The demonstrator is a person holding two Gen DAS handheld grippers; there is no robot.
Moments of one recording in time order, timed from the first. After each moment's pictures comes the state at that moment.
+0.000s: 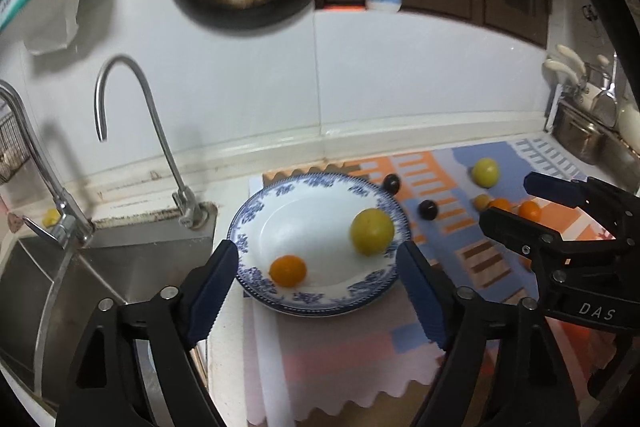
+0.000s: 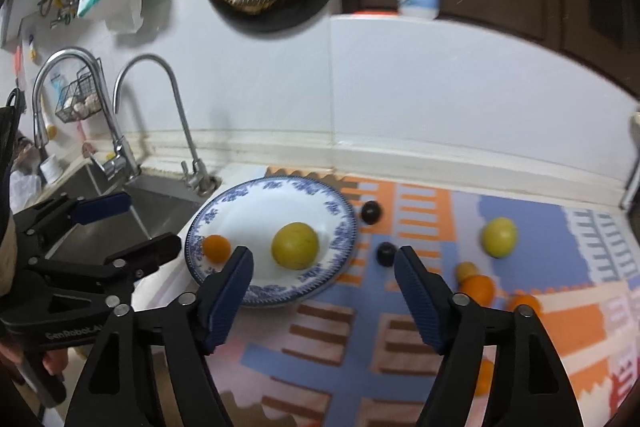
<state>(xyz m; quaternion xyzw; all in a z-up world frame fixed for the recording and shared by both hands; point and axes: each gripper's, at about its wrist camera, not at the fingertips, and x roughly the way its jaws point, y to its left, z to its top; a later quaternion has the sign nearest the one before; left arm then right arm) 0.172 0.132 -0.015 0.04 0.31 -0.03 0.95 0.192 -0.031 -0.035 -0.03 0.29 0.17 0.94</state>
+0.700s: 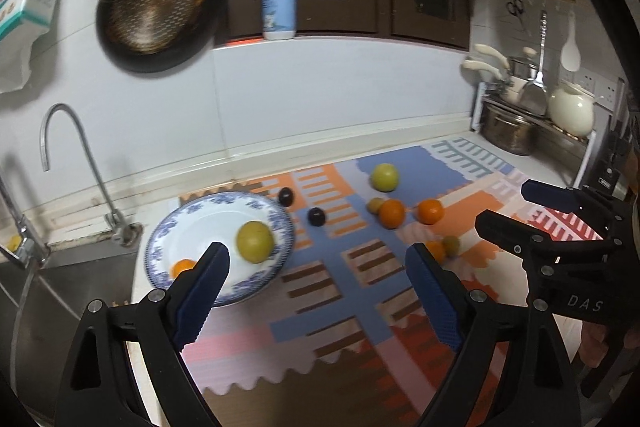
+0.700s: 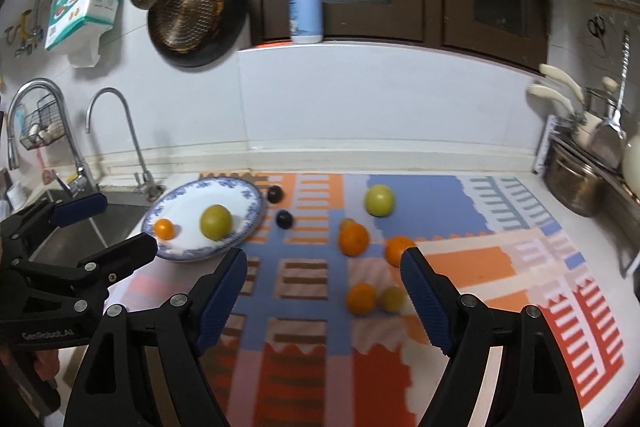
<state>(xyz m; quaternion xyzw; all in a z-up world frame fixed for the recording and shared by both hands) 0.123 0.049 -0.008 0.05 0.27 -0.14 0.95 0.104 -0.120 -0.021 -0.01 0.27 0.06 0.96</state>
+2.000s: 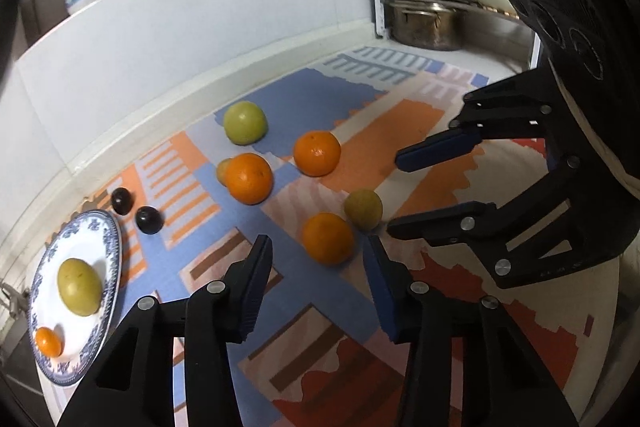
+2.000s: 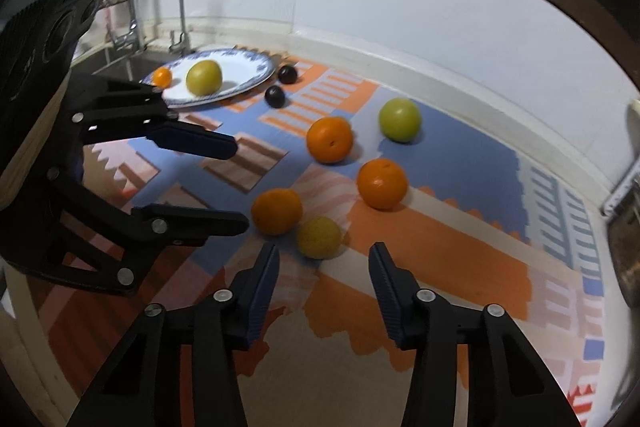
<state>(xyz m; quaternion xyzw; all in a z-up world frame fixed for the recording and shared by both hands) 0.187 -0.091 -0.104 0.19 0.34 -0.28 0.88 0.179 -0.201 -0.113 -0.17 0.37 0.24 0.88</state>
